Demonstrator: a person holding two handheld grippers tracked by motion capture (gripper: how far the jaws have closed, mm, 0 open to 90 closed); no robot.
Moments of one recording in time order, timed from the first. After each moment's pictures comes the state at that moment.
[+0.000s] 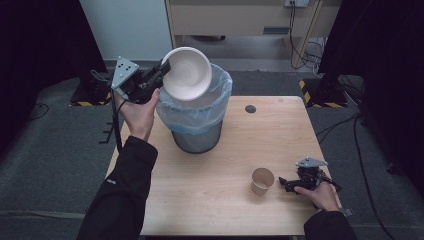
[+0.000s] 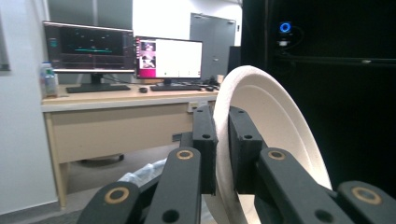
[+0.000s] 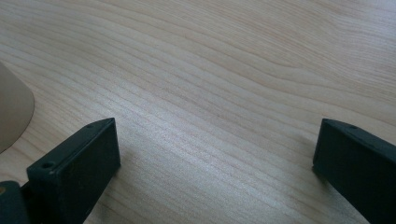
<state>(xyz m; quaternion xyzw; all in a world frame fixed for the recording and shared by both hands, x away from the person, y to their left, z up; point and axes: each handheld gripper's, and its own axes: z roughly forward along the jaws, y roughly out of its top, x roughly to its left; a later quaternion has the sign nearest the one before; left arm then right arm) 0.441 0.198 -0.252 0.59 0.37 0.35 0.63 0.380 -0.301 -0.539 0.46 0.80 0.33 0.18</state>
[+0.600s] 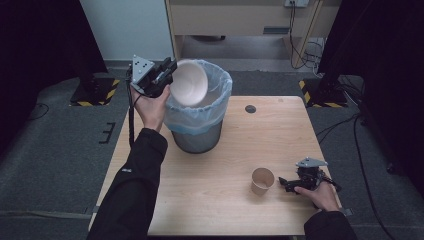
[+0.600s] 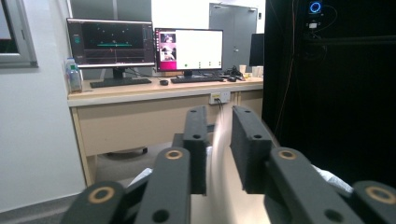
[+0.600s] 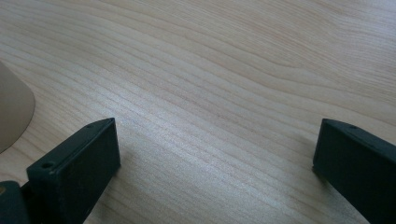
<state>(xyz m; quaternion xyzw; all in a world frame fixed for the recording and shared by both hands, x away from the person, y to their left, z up) 0.472 0.185 -0.274 0.59 0.38 0.38 0.60 0.380 -0.301 -0.539 0.46 0.80 0.34 0.18</state>
